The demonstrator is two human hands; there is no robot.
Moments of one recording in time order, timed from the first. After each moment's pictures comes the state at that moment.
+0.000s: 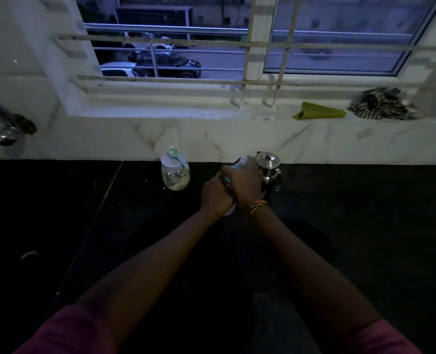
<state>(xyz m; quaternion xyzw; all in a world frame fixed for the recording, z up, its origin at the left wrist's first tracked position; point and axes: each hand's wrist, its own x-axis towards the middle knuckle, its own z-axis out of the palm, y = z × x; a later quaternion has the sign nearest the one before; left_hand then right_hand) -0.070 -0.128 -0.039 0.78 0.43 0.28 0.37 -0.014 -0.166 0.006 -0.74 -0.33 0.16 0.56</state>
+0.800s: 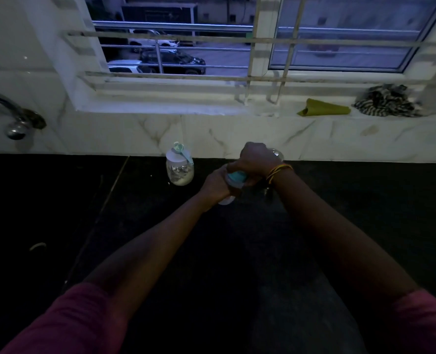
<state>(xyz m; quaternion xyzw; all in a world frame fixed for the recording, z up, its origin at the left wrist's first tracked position) -0.084 -0.109 -0.033 0.77 0.36 0.17 0.50 0.018 -0.161 0.052 -0.83 -0.52 0.17 0.13</state>
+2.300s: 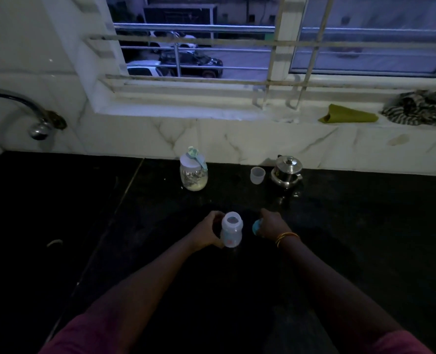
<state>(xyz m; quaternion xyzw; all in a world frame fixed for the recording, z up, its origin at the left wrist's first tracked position) -0.146 -0.093 -0.134 0.71 0.40 0.04 0.58 0.042 -0.182 -0.114 -0.85 -0.45 0.26 0.09</state>
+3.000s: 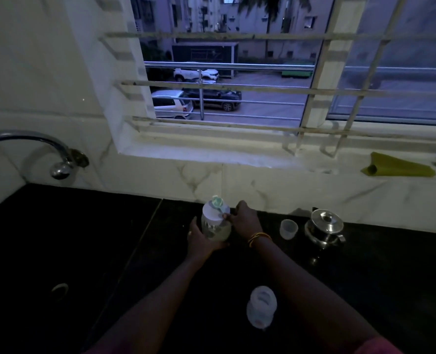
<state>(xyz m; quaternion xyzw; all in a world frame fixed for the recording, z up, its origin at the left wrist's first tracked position) -0.139 0.030 -0.132 0.61 0.57 0.30 0.45 -0.011 0.004 -0.056 -0.79 -0.47 0.27 0.30</state>
